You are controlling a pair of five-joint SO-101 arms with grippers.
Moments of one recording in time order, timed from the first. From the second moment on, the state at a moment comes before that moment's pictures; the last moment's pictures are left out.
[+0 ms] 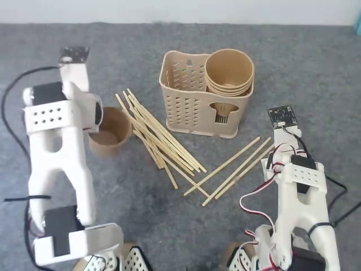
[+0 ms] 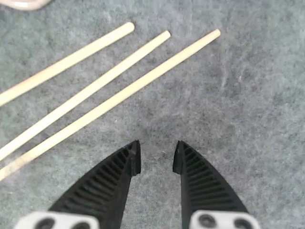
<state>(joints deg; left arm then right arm) -17.9 -7.2 4.4 93.2 -2.8 11.0 -27.9 62.0 44.1 23.3</state>
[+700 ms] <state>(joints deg) 0.4 -7.2 -39.3 98.7 26.8 11.0 -27.9 62.0 44.1 23.3</state>
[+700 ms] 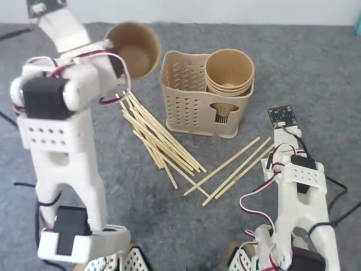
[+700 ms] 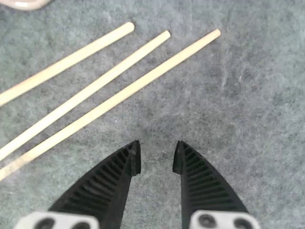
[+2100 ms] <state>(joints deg) 23.1 14.8 -49.5 89.0 27.5 11.0 -27.9 62.0 44.1 23.3</state>
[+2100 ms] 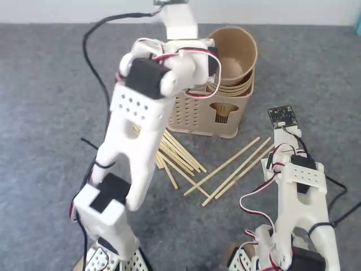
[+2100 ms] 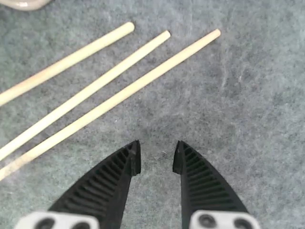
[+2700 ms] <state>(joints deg) 19.0 -2.0 -45.2 98.7 13.4 11.0 -28.1 62.0 47.8 24.4</state>
